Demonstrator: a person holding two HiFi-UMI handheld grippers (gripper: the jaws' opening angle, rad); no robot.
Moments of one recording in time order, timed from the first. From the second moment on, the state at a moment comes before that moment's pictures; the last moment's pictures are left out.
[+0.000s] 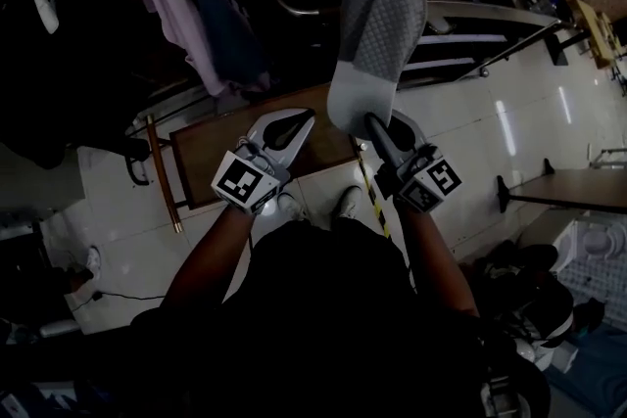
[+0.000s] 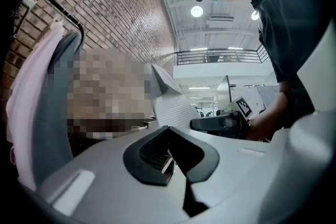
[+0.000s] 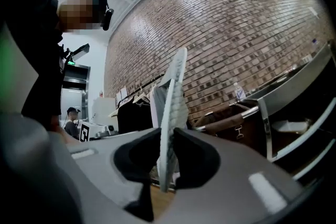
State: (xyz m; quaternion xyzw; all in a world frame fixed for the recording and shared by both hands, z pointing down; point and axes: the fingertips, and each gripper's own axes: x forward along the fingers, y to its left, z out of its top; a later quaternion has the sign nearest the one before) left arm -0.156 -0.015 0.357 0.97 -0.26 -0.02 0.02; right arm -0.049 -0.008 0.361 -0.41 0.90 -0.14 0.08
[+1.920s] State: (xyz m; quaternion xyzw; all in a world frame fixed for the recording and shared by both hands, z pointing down) left arm 0.215 -0.004 0.362 0.98 -0.18 0.03 -0.02; right arm 0.250 0.020 0.524 -0.34 0.87 -0.36 0.07
